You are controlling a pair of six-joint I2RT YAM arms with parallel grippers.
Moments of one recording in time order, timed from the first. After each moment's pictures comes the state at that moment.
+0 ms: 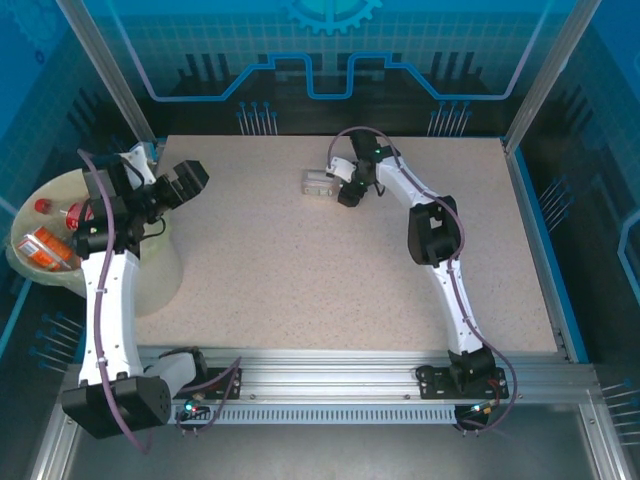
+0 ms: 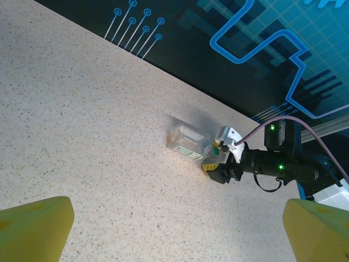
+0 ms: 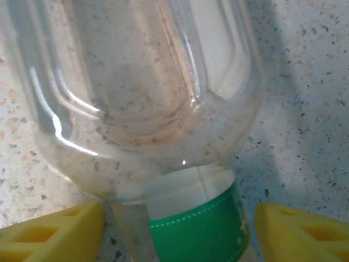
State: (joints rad) left arm 0.28 1.09 1.26 -0.69 0.52 -0.45; right arm 0.35 2.61 2.36 -0.87 -0.18 -0.81
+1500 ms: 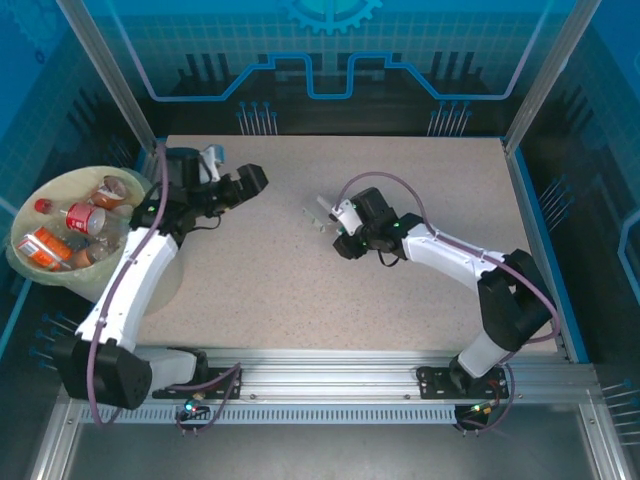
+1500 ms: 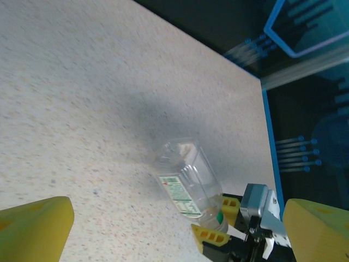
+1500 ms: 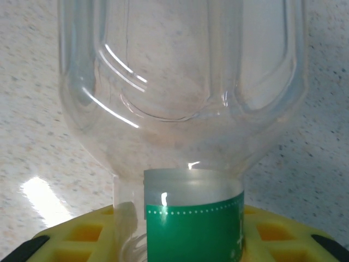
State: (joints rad) left arm -0.14 1.27 1.22 -0.56 0.41 -0.65; right arm 0.64 1.59 1.09 -0.39 -0.09 -0.11
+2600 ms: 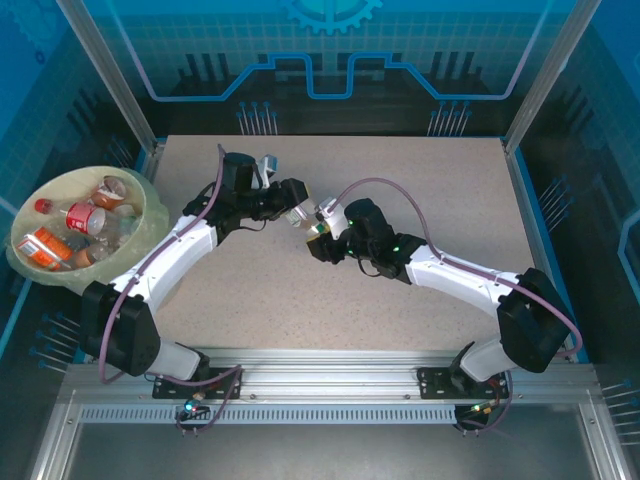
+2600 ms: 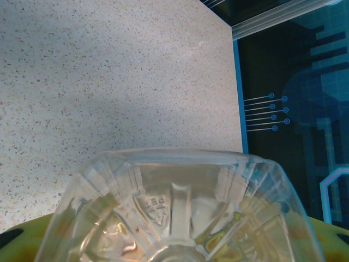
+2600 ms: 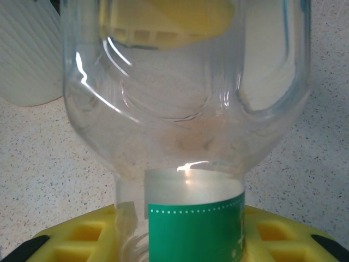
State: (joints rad) left arm -0.32 1.44 1.16 -0.32 0.48 -0.81; right arm 0.77 1.47 0.98 -0.05 -0.16 0.09
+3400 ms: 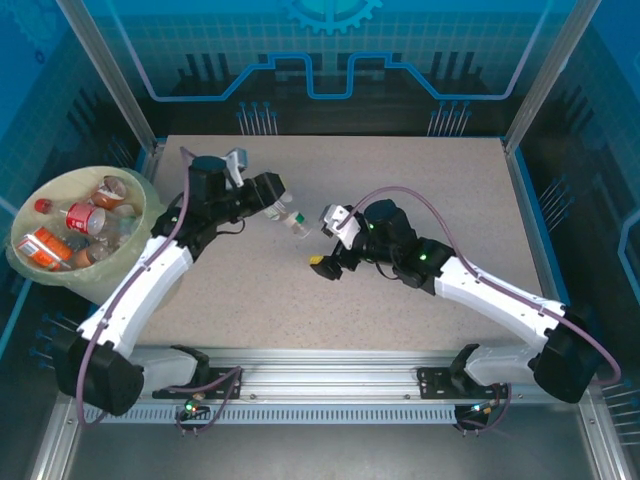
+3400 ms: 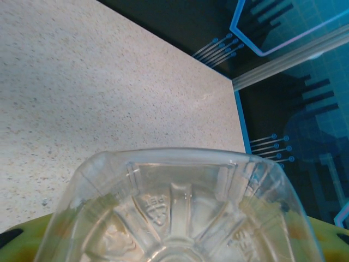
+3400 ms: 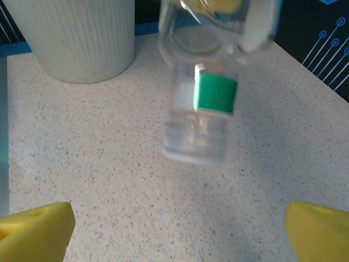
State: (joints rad) left arm -0.27 1.19 1.13 -0.40 0.31 -0.76; right arm 0.79 1.25 0.97 -0.21 -0.20 -0.25
